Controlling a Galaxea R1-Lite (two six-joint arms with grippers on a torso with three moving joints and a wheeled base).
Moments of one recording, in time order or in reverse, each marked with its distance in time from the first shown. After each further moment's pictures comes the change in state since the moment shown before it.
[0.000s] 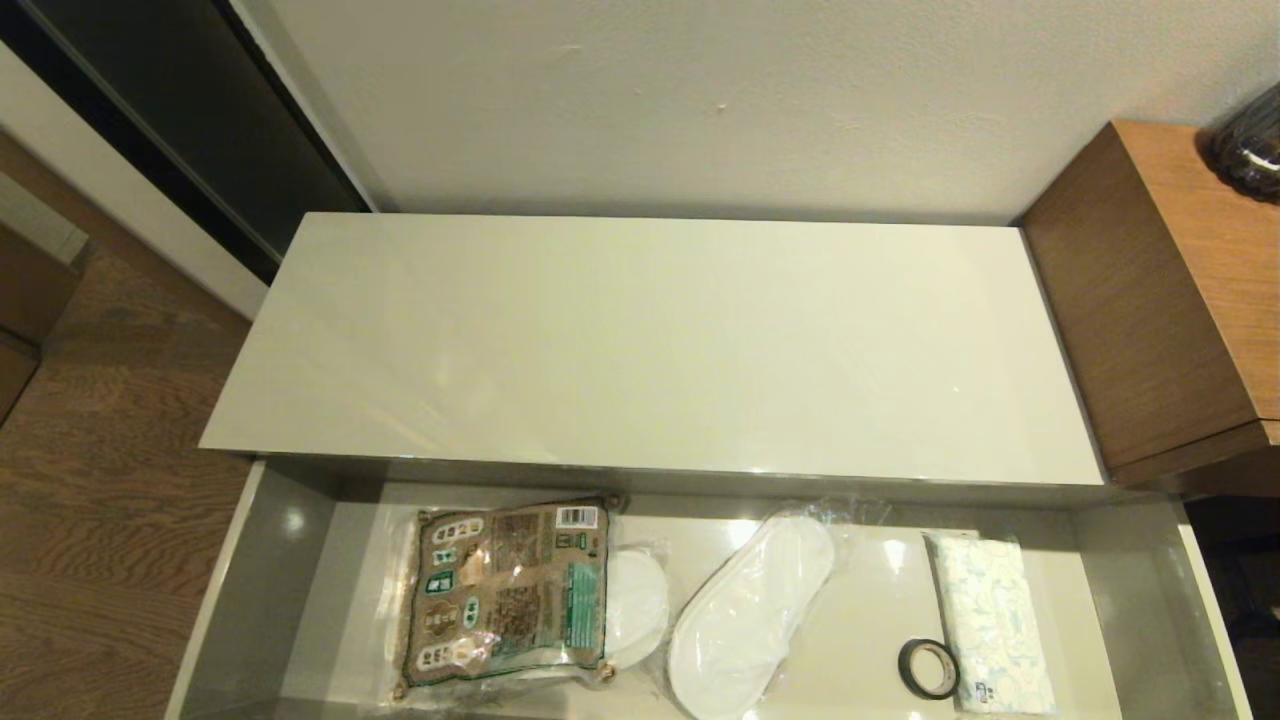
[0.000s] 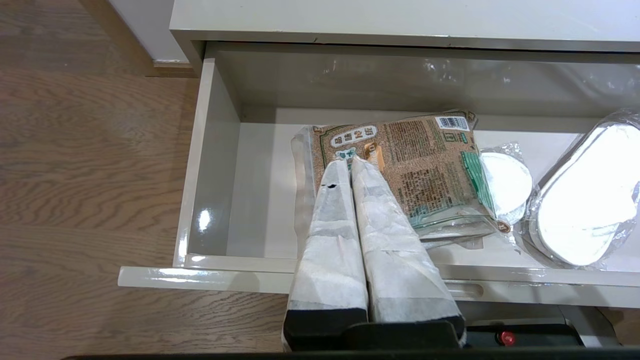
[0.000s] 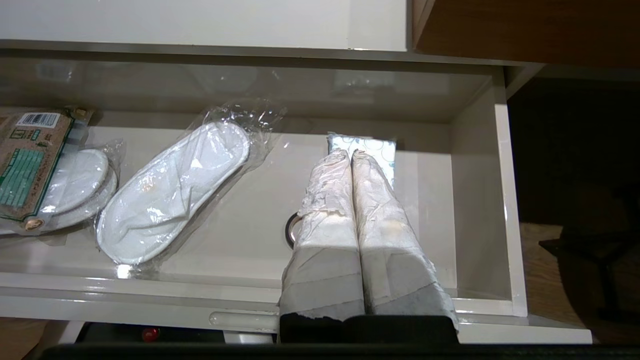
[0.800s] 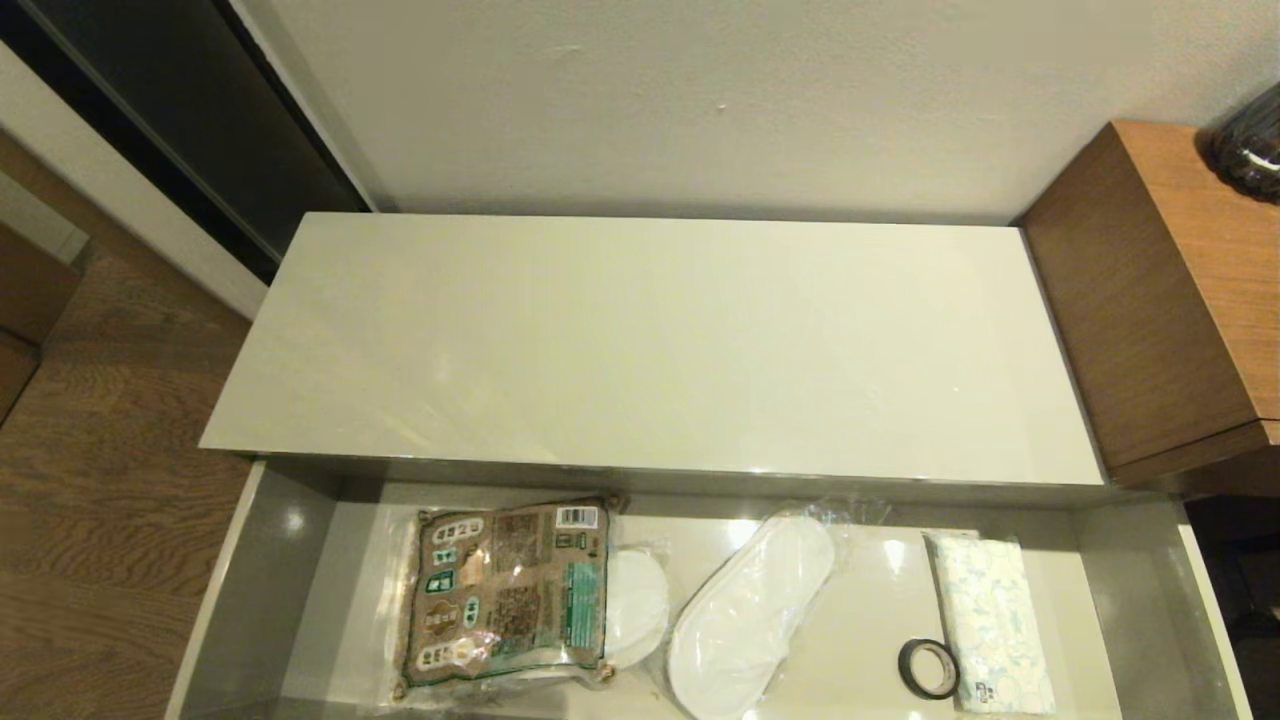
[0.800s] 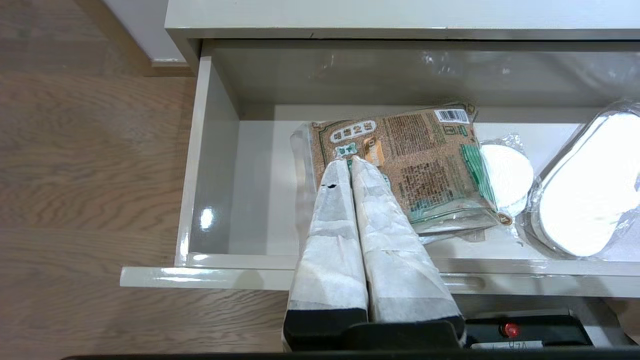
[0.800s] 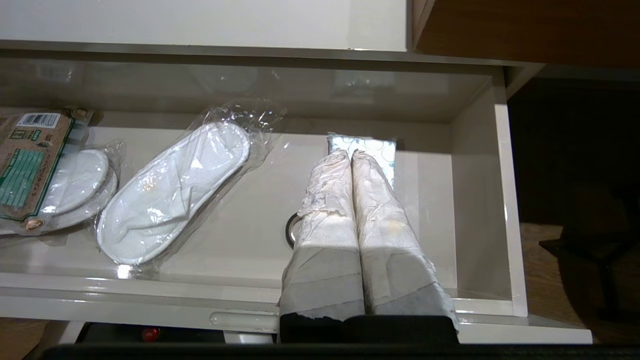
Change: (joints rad) left arm 0.000 0.000 -0.004 0.014 -0.010 0.020; right arm 0.000 0.000 0.000 0.000 -0.001 0.002
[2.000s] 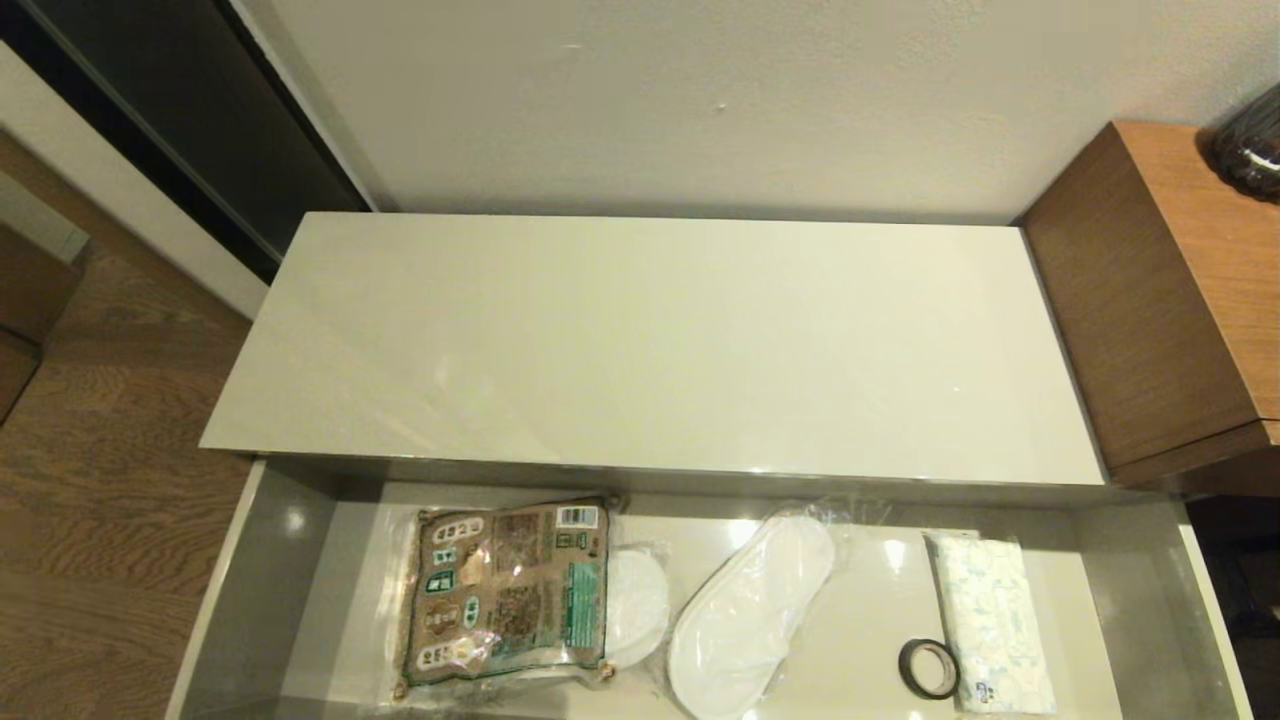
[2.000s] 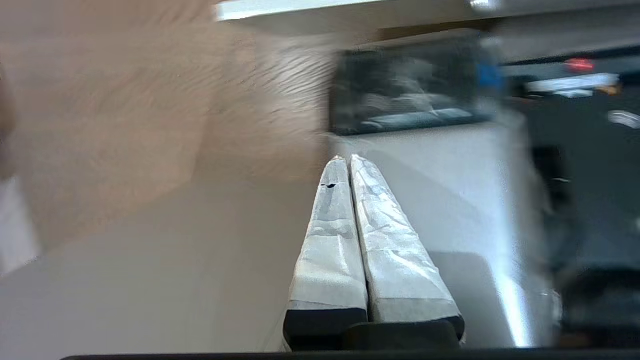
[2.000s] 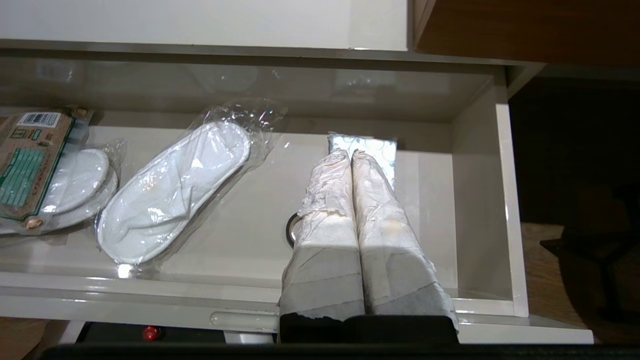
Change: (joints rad) left arm 0.000 0.014 -0.910 1.499 0.117 0.165; right arm 0.000 0.000 0.000 0.000 0.001 -0.001
